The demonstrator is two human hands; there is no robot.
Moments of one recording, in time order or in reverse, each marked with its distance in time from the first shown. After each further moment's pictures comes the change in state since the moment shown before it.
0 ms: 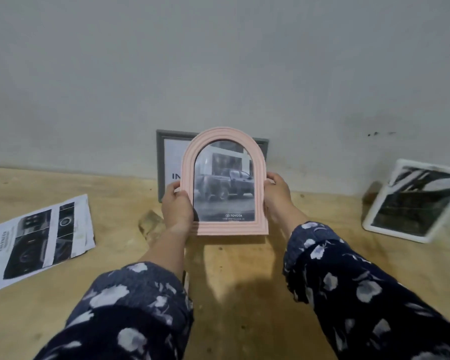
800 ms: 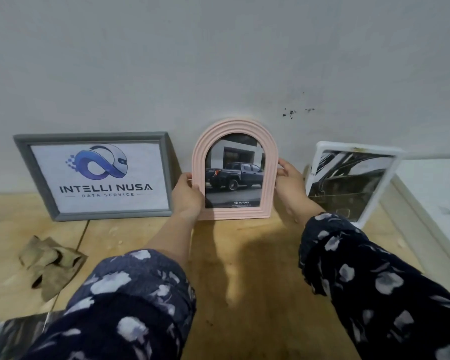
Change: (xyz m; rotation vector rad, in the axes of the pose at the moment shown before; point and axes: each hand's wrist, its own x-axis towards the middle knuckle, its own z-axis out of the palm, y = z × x) left_hand -0.044 -0.005 0.249 0.388 -0.264 0.088; right_hand 0.116 0.032 -0.221 -0.084 0.081 0.032
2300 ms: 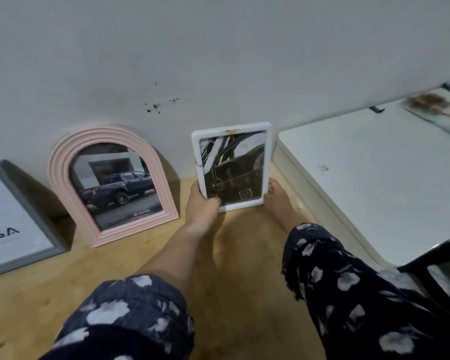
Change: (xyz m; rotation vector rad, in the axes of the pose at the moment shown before) left_hand -0.110 0.070 0.182 -0.085 -0.544 0.010; right_hand -0.007 0.099 -0.182 -0.113 0.218 0.134
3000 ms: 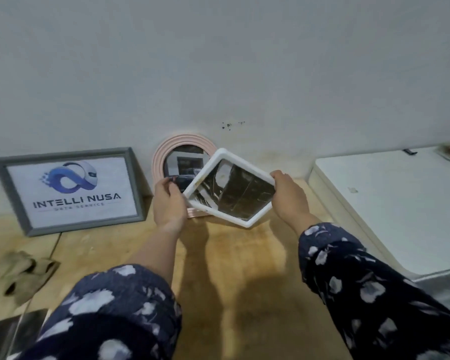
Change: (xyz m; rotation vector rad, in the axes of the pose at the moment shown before) left_hand -0.097 -0.007 -0.151 -0.089 0.623 0.124; right_hand -0.106 -0.082 0.021 -0.680 0.086 -0.616
